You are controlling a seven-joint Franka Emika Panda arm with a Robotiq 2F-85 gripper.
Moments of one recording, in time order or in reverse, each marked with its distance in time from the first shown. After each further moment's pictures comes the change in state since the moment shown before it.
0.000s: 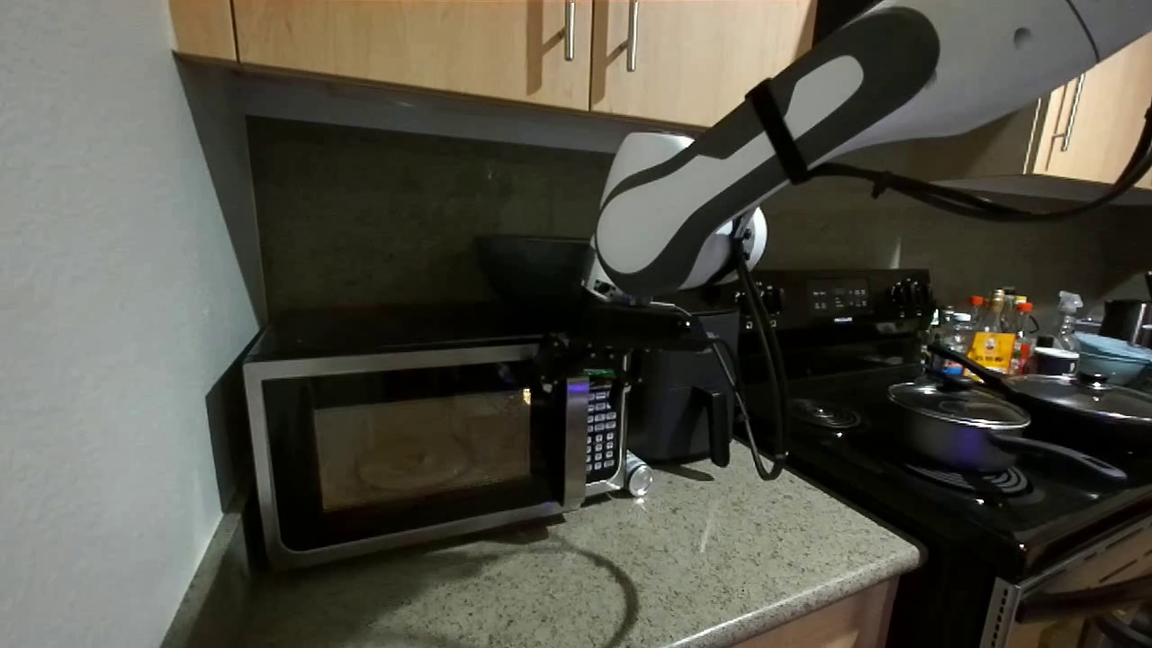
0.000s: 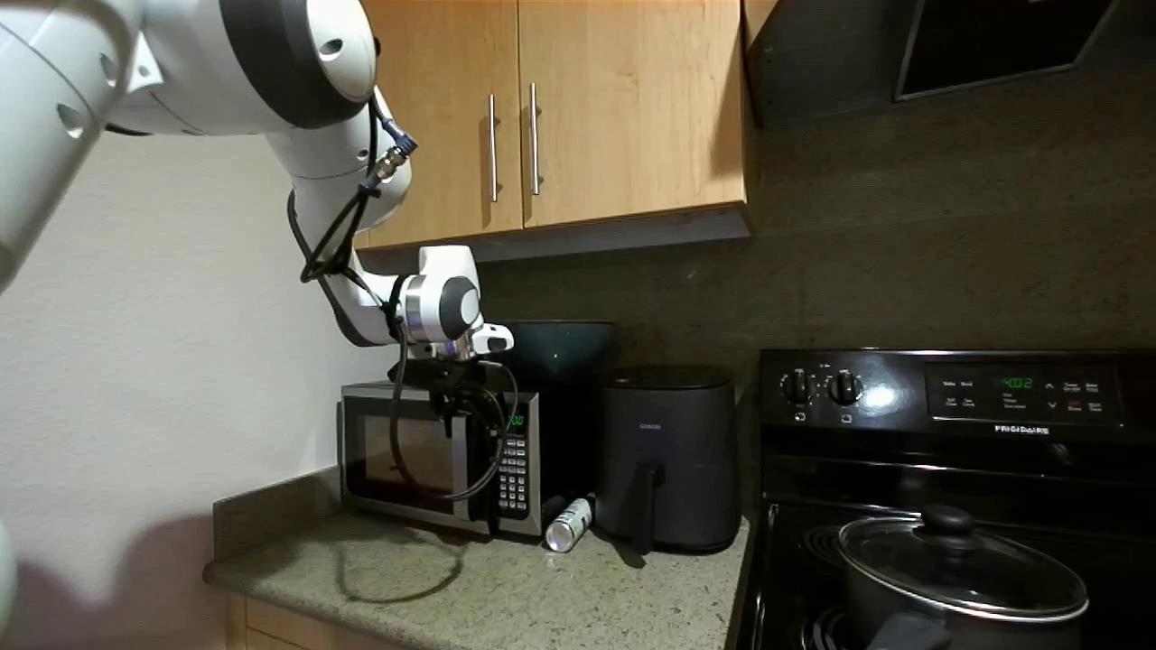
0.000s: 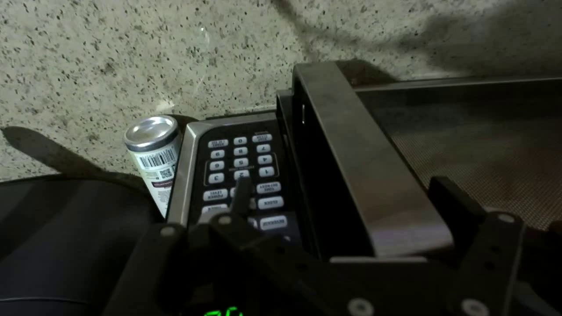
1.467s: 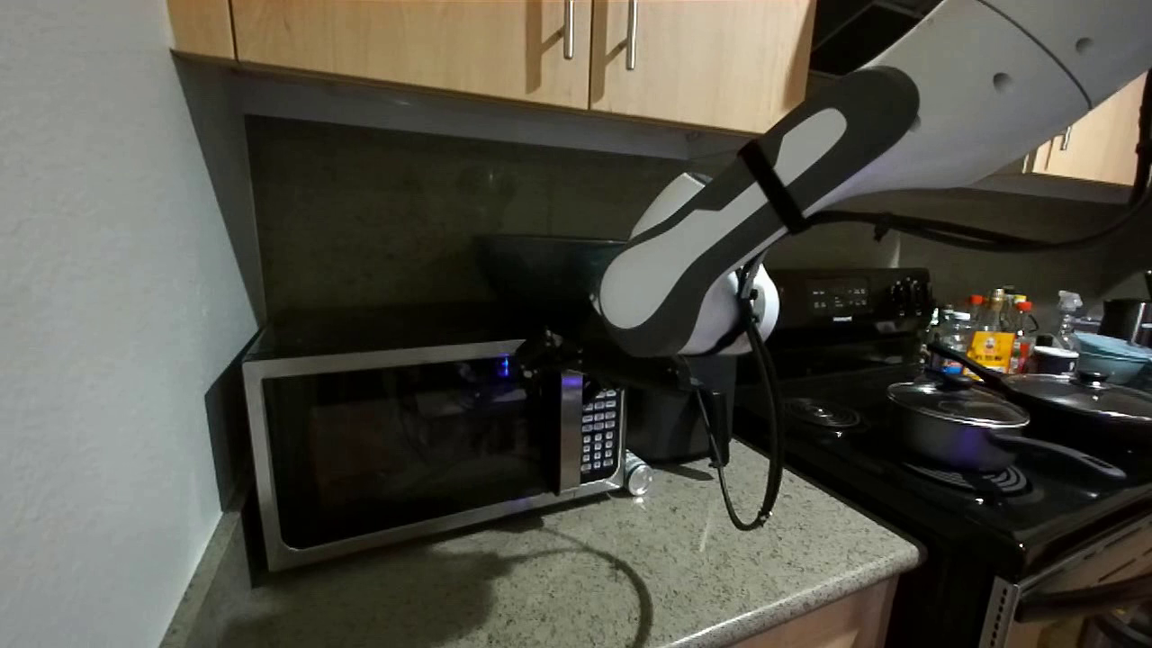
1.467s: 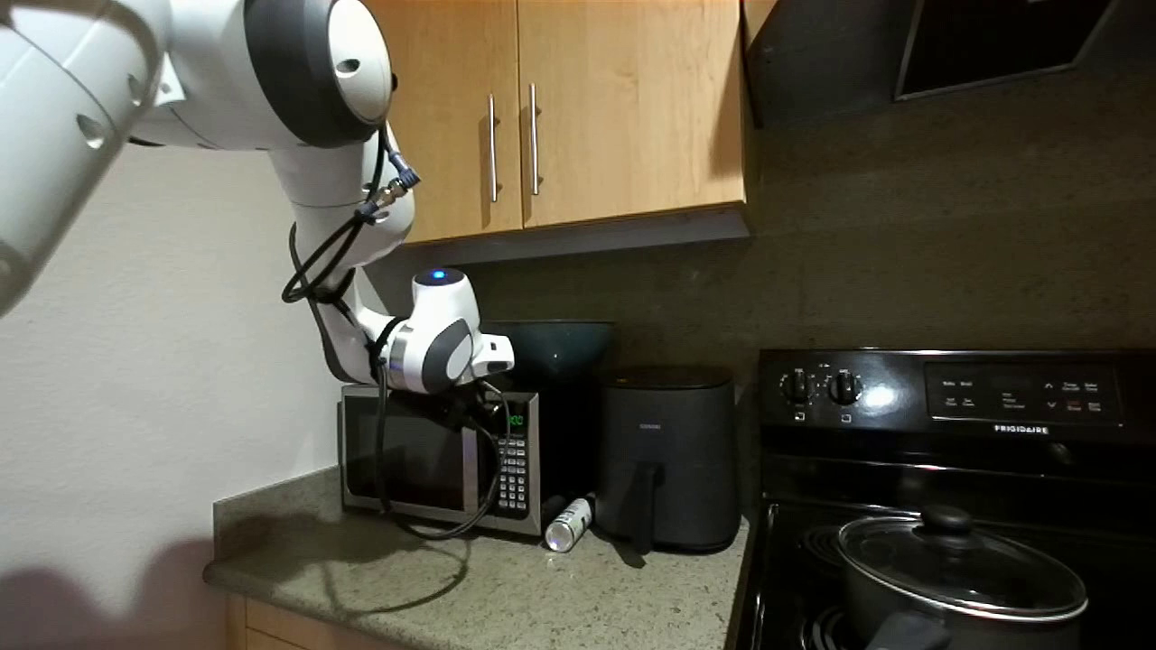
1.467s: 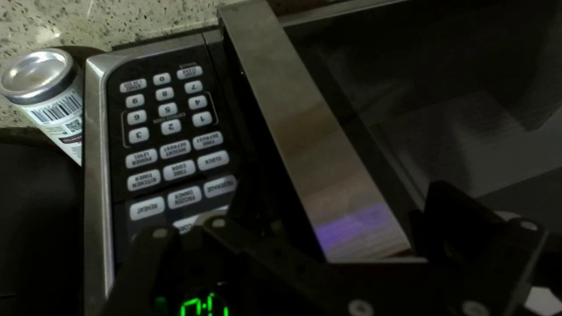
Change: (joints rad) arm -0.062 0.039 0.083 -0.135 0.181 0.510 -0.129
